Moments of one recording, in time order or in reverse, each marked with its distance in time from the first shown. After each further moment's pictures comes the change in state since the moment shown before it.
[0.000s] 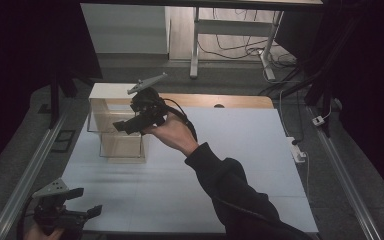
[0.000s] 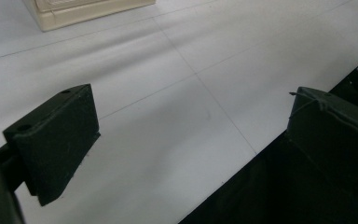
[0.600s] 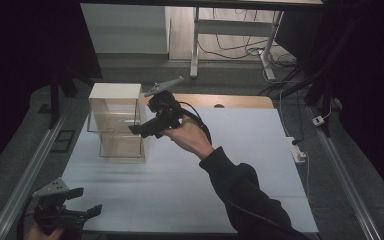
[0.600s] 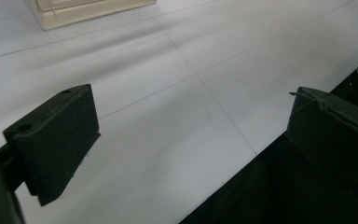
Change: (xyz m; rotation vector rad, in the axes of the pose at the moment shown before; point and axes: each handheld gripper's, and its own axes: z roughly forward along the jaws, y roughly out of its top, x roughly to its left) left arm 0.000 0.000 0.000 0.000 -0.001 -0.014; right arm -0.012 -0.021 -0.025 0.013 -0.051 0.024
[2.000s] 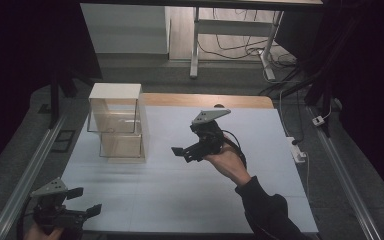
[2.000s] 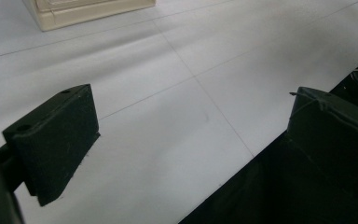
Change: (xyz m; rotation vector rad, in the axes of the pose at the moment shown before) left arm 0.002 0.000 -0.001 -0.011 -0.013 -0.007; right arm -0.023 -0.106 -0.058 -0.014 -0.093 0.050
